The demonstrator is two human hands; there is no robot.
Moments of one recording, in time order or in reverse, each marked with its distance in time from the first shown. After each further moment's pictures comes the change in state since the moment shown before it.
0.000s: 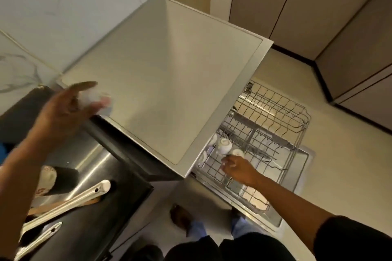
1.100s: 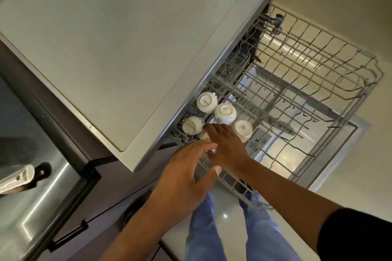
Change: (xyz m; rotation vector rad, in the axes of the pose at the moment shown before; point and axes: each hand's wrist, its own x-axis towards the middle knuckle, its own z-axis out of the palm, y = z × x) left_hand -0.120 0.099 0.353 0.059 -0.396 -0.129; right_hand 0.093 0.067 0.045 -0.409 0.121 -0.575
